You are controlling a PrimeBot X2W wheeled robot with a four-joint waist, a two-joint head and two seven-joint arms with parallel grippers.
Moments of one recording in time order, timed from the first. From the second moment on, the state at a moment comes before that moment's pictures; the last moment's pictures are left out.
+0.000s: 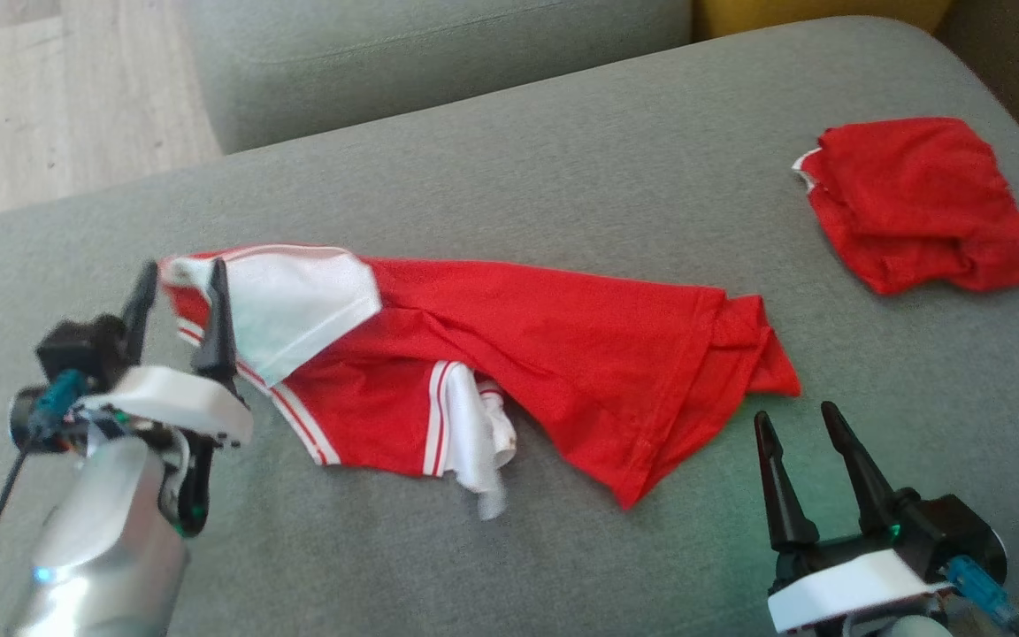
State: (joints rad) left arm -0.52 0.26 -0.36 0.79 -0.53 -0.08 -0.25; right arm 0.09 -0.04 0.12 0.17 0.13 0.12 -0.25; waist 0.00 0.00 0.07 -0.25
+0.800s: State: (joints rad) left arm -0.38 0.14 -0.29 0.63 -0.34 -0.01 -0.25; right arm 0.05 -0.04 0.15 0.18 0.13 0.12 -0.25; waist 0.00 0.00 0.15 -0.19
